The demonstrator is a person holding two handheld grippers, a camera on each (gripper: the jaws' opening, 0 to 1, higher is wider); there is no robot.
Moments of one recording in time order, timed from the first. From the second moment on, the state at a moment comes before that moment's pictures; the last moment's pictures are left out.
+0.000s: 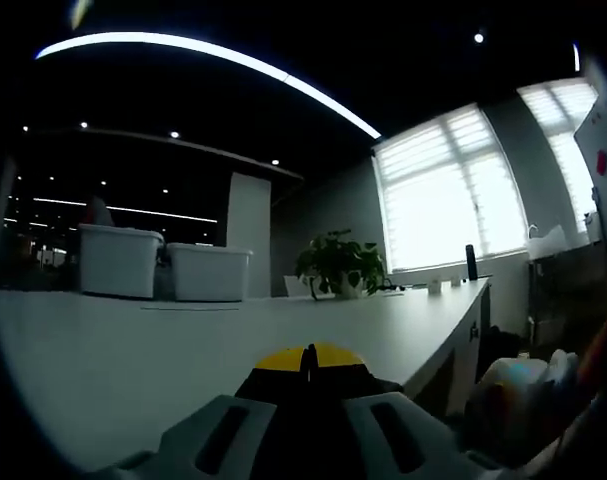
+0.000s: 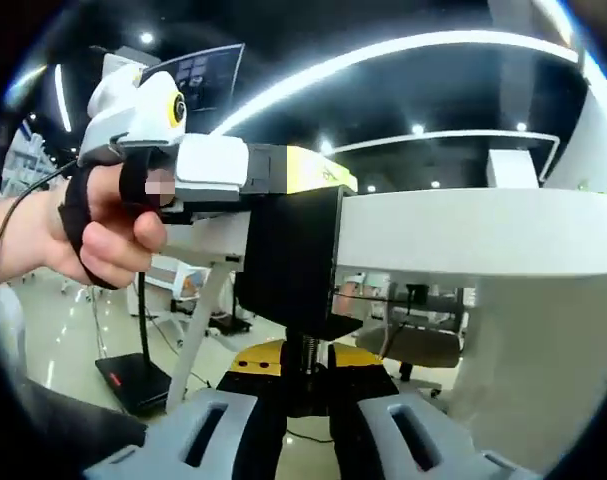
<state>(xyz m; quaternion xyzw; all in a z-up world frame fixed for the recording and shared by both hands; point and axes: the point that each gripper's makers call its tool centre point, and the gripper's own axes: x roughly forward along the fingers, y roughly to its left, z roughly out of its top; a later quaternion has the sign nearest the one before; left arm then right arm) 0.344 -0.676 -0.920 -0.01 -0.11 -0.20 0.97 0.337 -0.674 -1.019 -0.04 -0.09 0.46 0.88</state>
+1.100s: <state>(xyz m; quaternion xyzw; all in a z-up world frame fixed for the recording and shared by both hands) 0.353 -0.675 -0.924 0.03 -0.08 -0.18 0.98 0.333 -0.674 -1.036 -0.07 -0.06 0.41 0.91</state>
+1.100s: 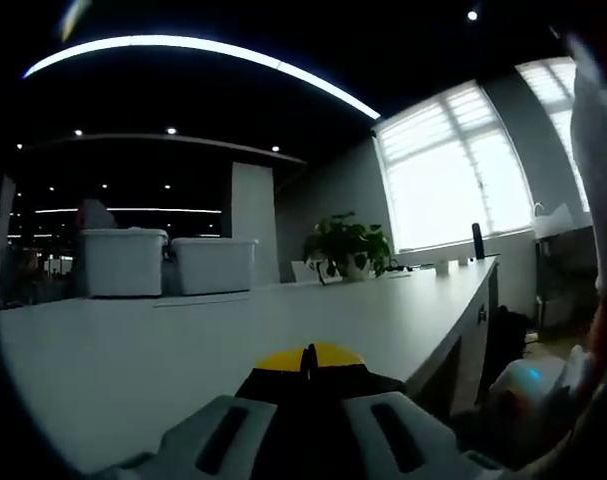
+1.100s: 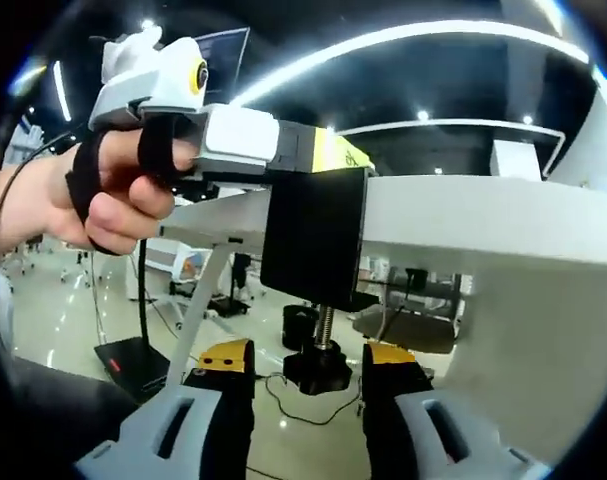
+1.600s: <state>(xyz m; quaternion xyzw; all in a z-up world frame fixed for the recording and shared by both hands) 0.351 -0.676 -0.923 0.03 -0.08 -0.18 0.98 0.340 -0.676 -1.035 -0.05 -0.07 0.47 0.88</state>
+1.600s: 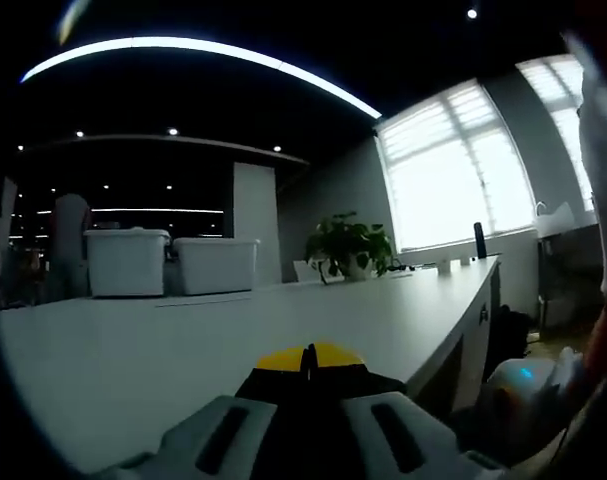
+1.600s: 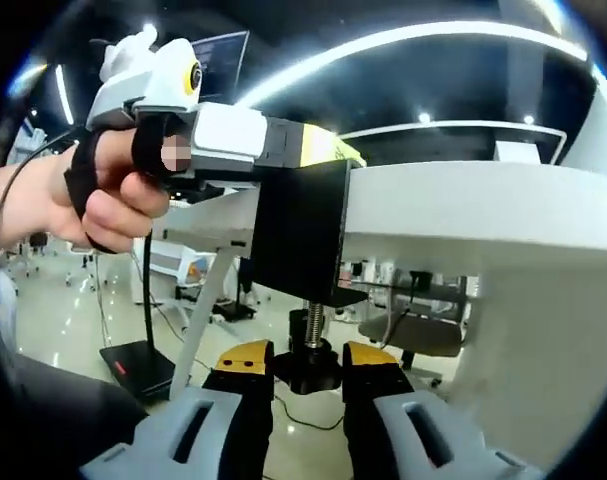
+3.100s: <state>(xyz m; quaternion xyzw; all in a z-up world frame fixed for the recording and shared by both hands) 0.347 -0.685 -0.922 0.08 -0.08 -0.18 0.98 0.308 -0.703 -1.028 -0.06 -0.04 0.31 0.95</state>
